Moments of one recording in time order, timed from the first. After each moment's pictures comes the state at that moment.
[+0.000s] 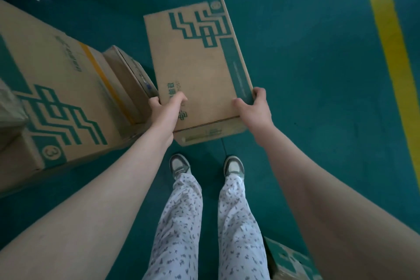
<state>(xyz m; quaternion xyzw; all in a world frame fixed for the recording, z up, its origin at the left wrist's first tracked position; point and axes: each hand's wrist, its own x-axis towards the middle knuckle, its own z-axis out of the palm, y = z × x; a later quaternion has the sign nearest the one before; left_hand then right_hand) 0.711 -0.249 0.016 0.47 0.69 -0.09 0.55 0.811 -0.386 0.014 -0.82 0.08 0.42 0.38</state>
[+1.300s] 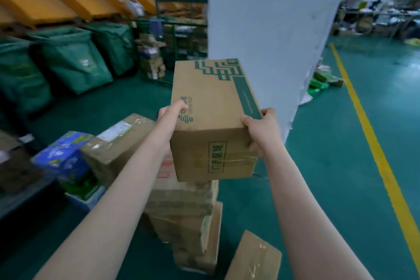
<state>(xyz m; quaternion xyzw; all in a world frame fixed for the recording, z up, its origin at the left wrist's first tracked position) 0.530 -0.172 0.522 0.41 0.56 0.45 0.56 0.710 -0.224 0.523 -0.69 -0.40 0.33 0.51</state>
